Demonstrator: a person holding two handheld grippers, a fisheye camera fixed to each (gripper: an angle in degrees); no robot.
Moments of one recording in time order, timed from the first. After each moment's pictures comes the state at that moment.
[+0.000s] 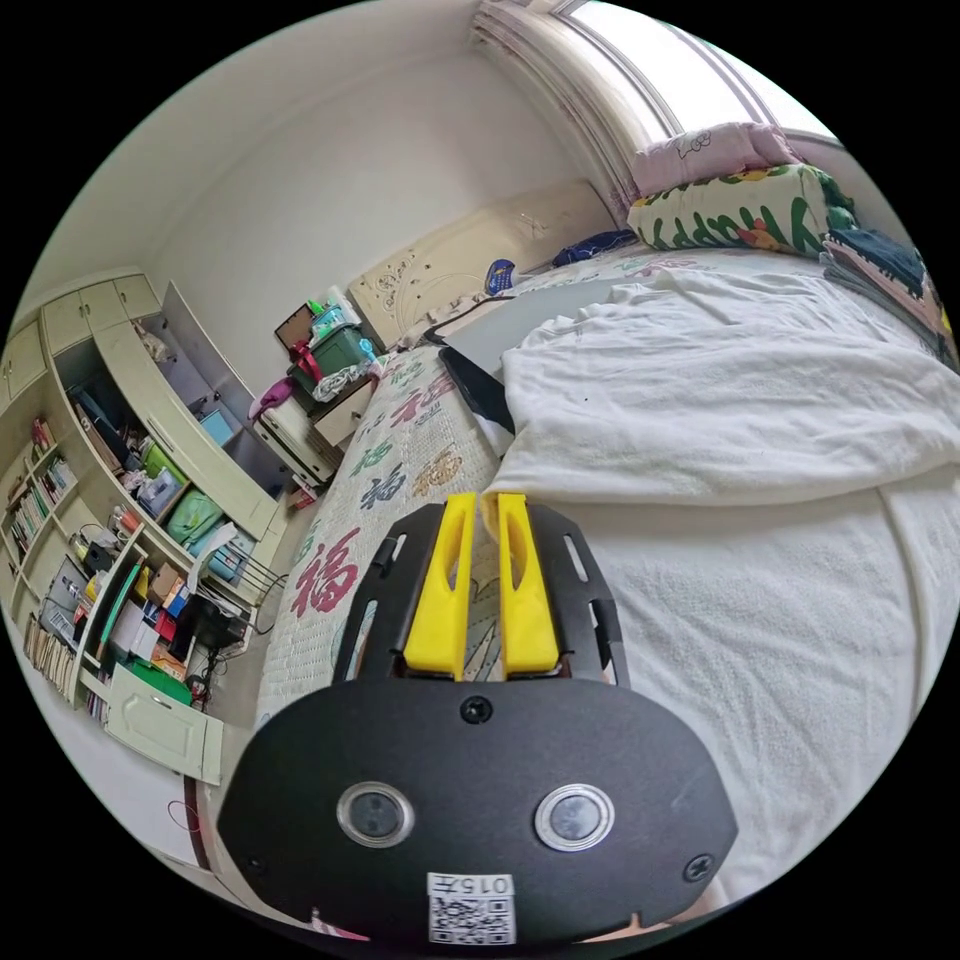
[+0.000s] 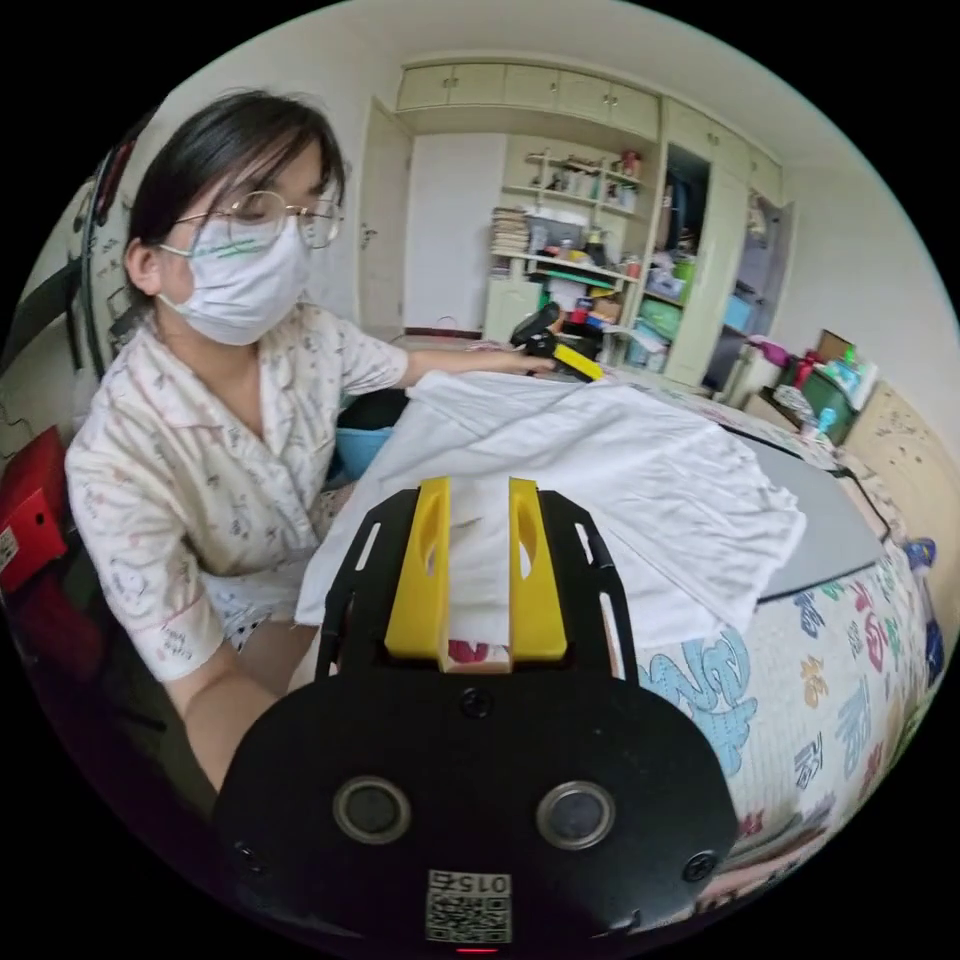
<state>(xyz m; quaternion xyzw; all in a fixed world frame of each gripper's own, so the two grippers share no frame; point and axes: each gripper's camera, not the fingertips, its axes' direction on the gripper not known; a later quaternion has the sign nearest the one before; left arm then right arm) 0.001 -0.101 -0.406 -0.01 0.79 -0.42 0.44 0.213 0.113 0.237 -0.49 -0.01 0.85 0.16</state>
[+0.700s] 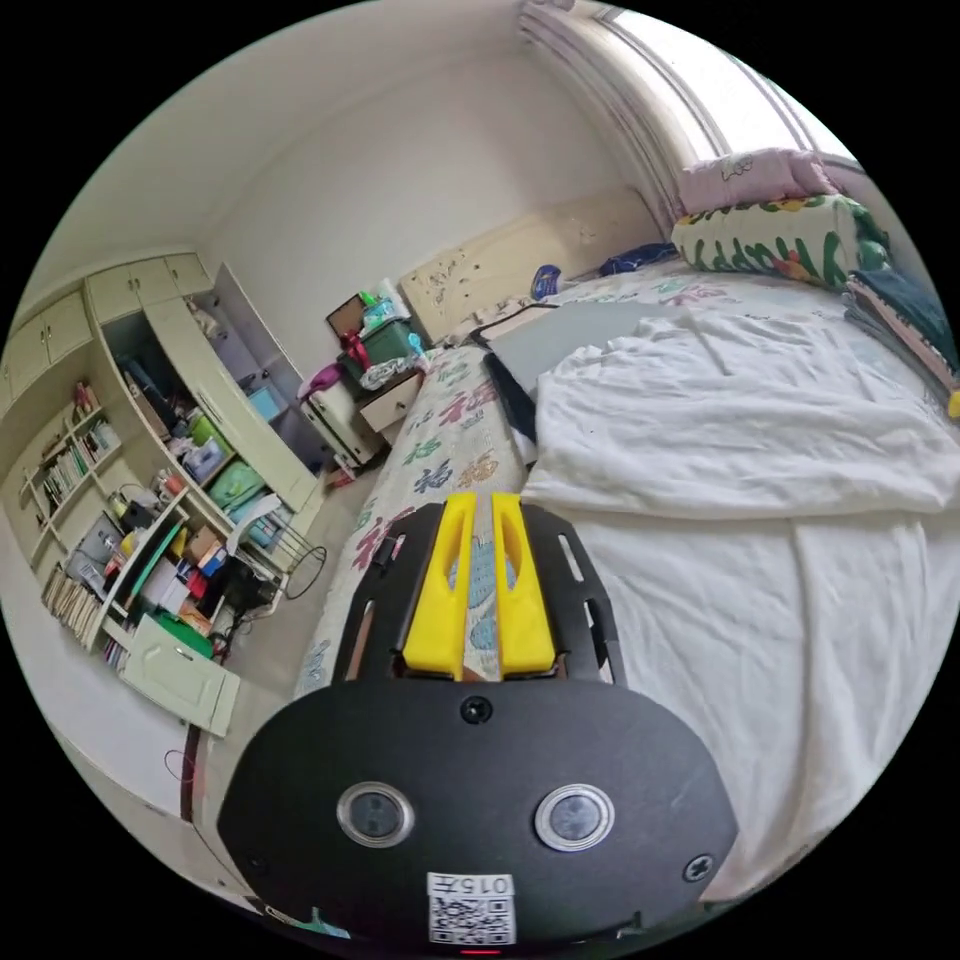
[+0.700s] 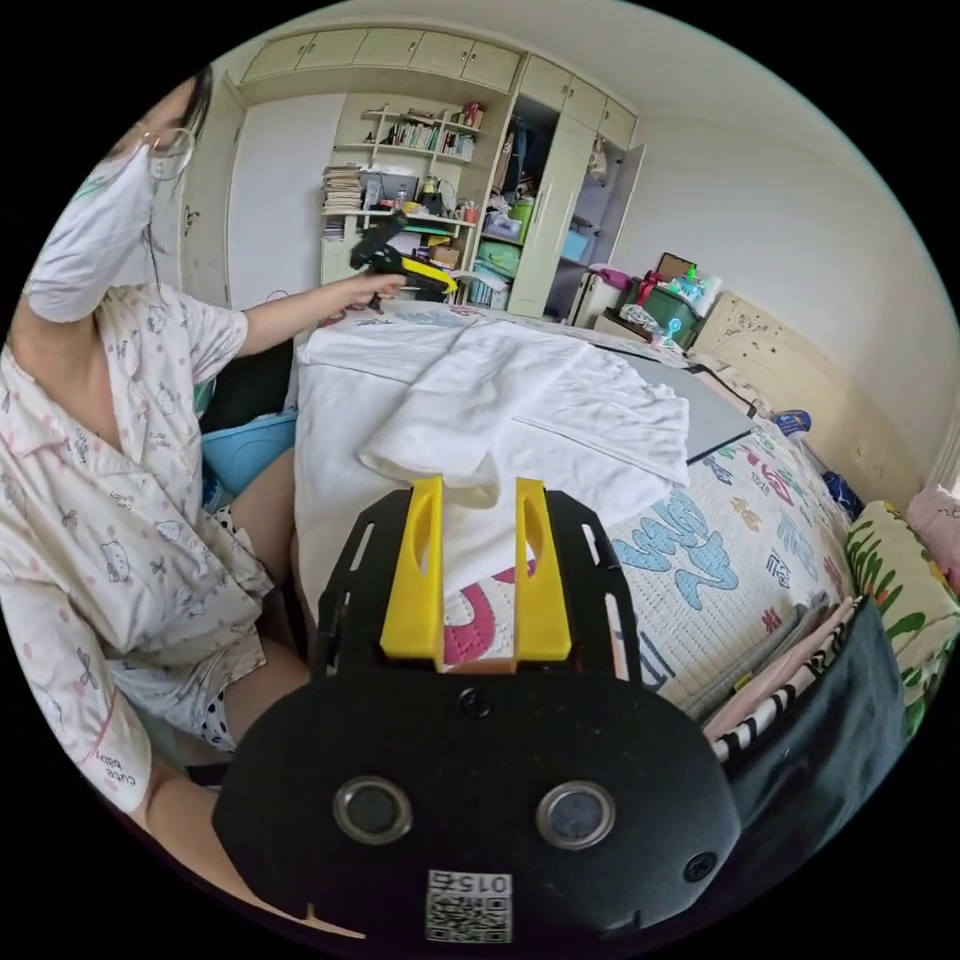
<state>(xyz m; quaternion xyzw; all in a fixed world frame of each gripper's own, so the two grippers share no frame) 0.031 0.005 -0.445 -0.04 0.77 -0.46 0.45 0.204 0.081 0.359 -0.66 0.02 0.75 0.03</state>
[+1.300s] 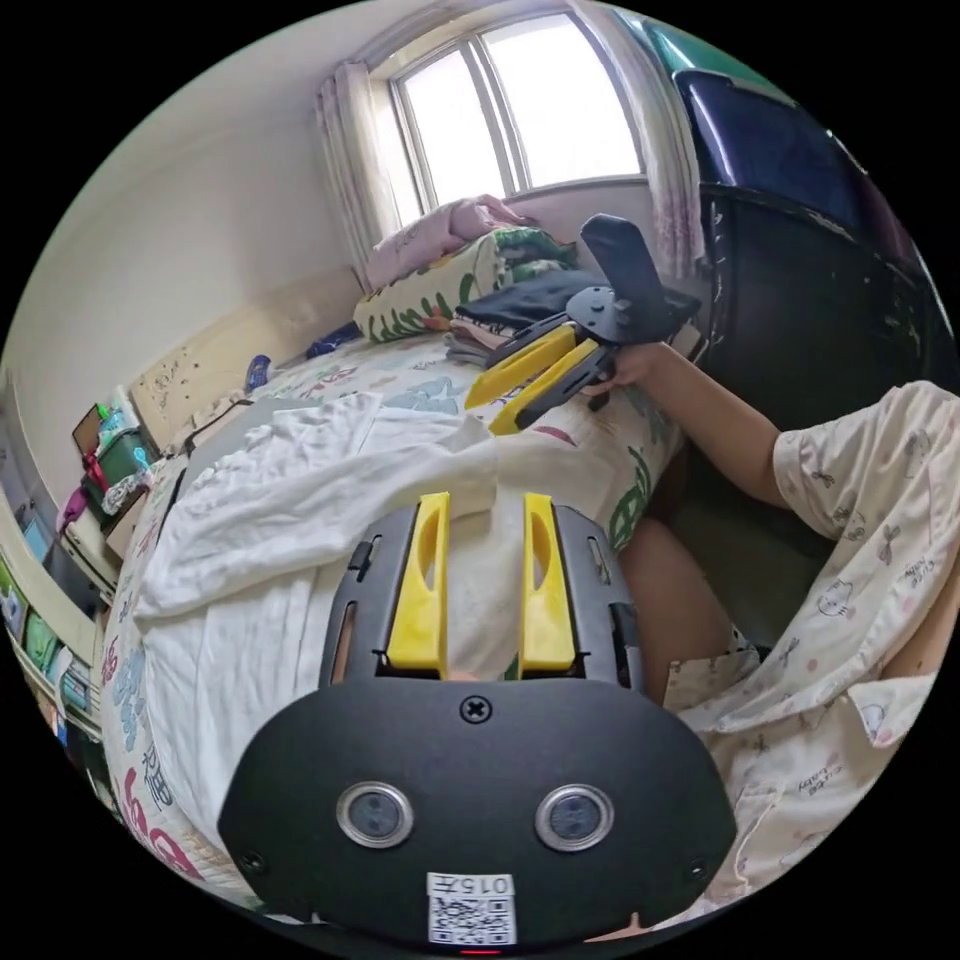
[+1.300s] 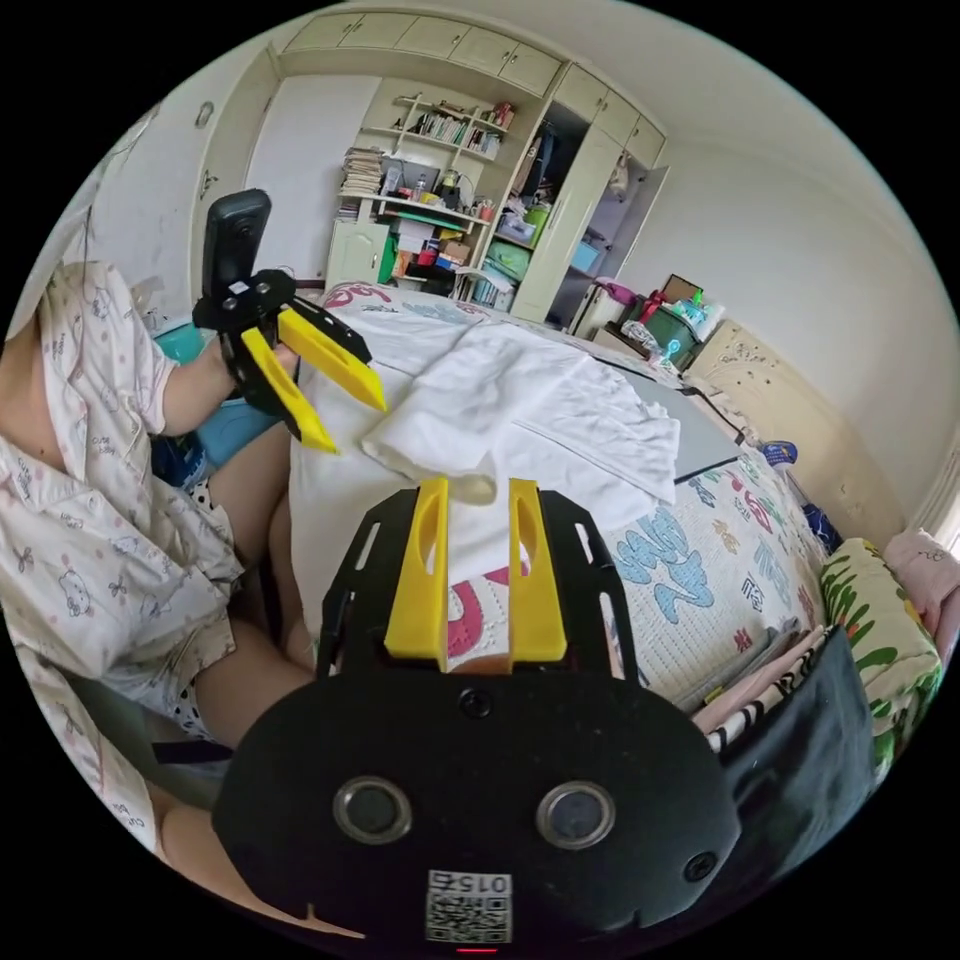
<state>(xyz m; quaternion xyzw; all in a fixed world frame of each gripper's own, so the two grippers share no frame) -0.115 -0.011 -0.663 0.22 0.83 -0.46 0.24 0.189 0.067 0.374 -0.68 -0.02 0.73 0.06</state>
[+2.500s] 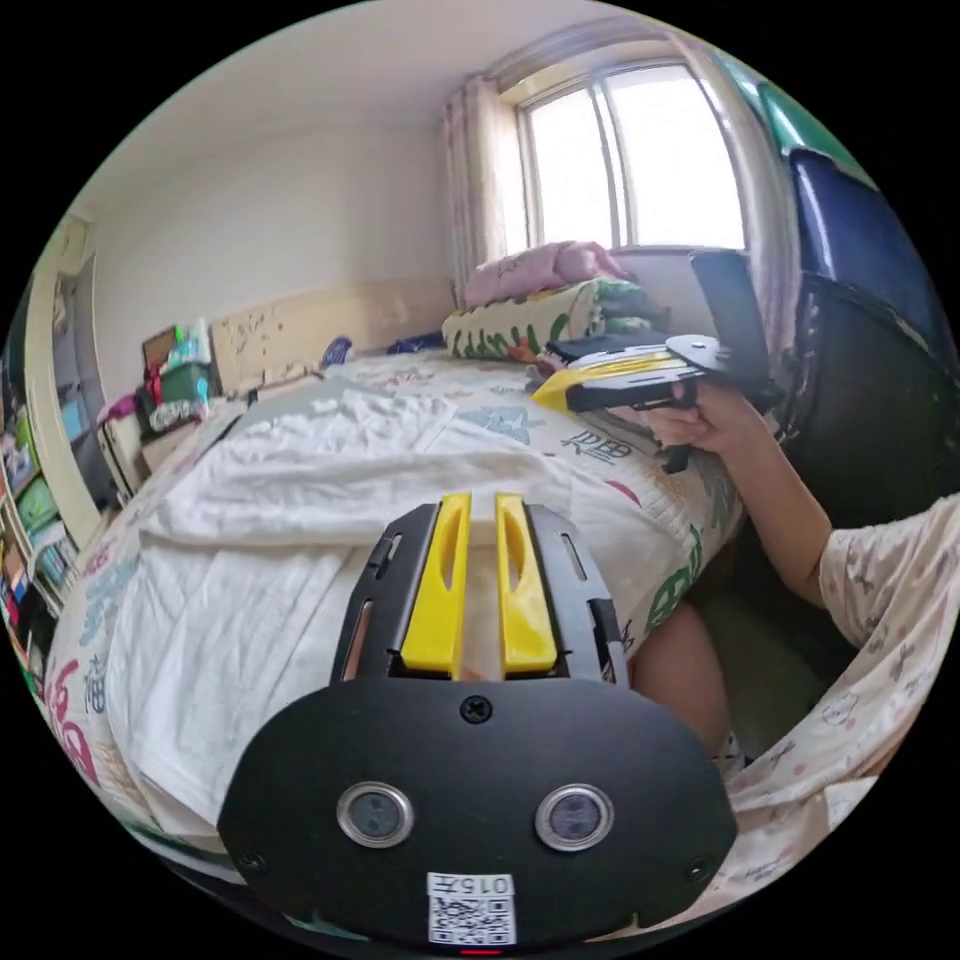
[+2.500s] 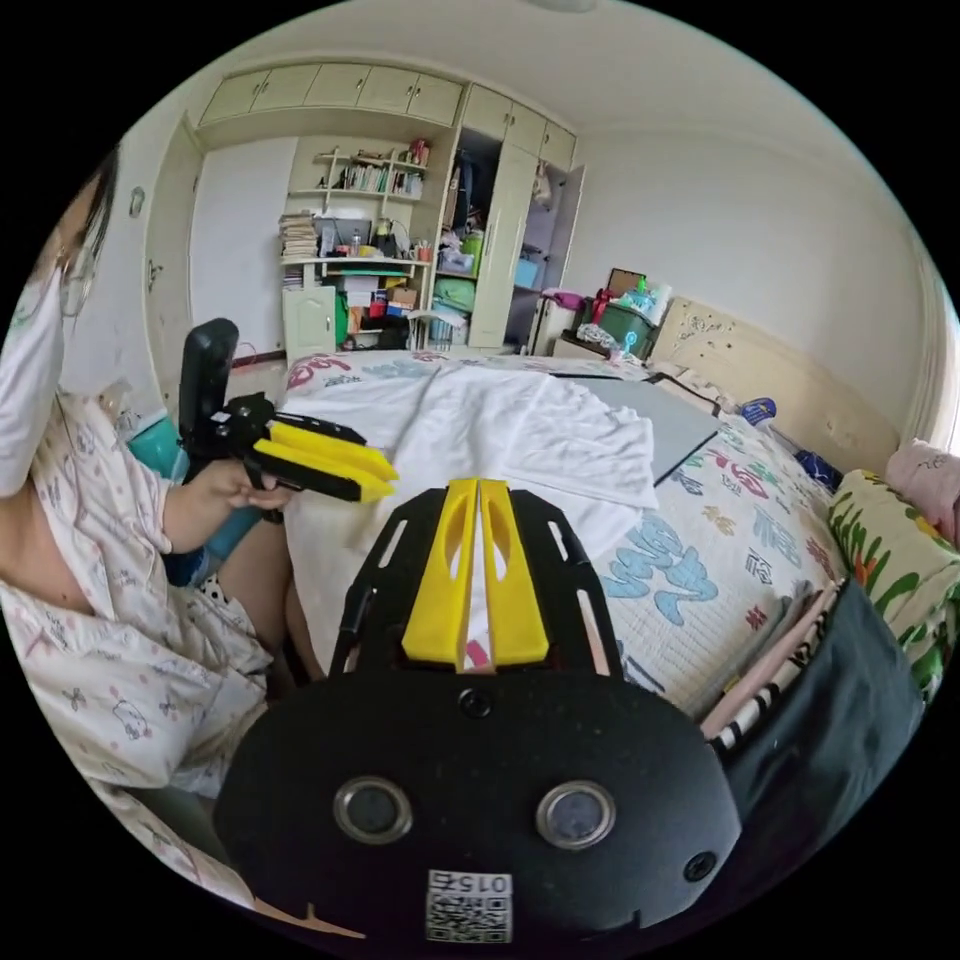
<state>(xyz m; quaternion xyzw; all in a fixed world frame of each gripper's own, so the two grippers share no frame) 0.161 -0.047 -0.617 0.09 0.84 -0.51 0.18 0.217 0.078 0.267 -0.66 0.06 0.75 0.00</state>
